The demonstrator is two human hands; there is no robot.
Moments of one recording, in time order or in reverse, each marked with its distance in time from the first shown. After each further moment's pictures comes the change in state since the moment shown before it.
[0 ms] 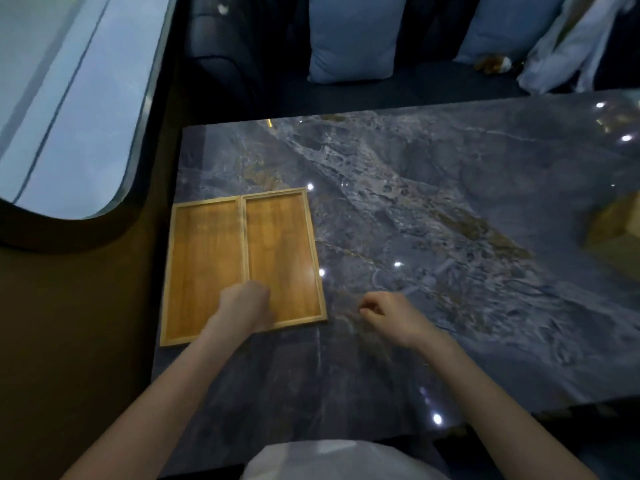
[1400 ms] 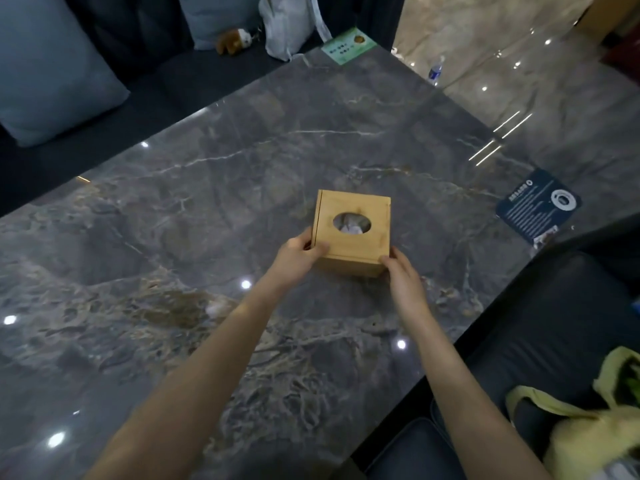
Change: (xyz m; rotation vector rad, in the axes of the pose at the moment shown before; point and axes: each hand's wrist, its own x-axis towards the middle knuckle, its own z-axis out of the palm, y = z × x) left_hand 0.128 0.559 -0.119 -0.911 -0.200 0.587; right_hand -0.082 0.383 -0.251 1.168 0.854 0.634
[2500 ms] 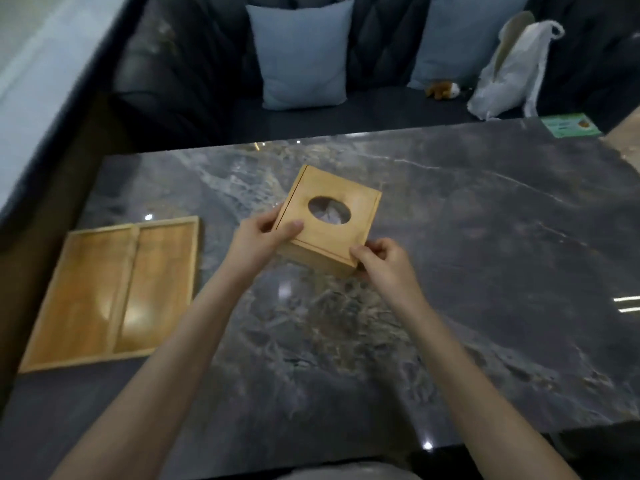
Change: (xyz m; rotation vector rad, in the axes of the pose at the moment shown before) left_hand -0.273 -0.090 -0.172 -0.285 0.796 0.064; right_hand -0.197 -0.026 0.192 -0.339 -0.634 -0.362
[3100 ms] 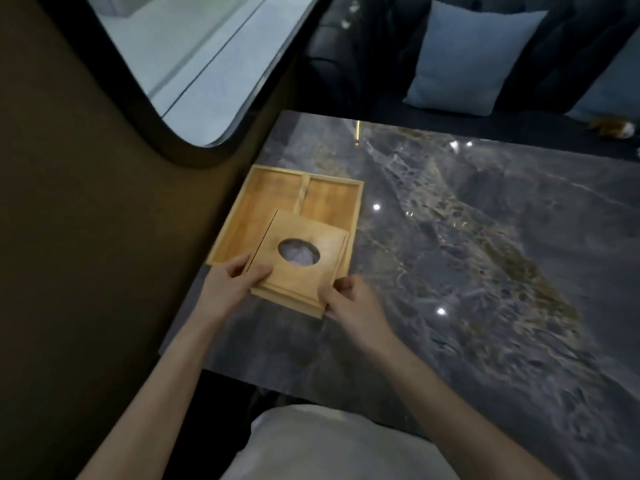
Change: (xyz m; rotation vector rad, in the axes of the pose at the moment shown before) left_hand -0.175 -0.140 -0.243 -0.198 0.346 -0.350; right_hand -0.133 0.032 0.263 -0.154 -0.489 0.030
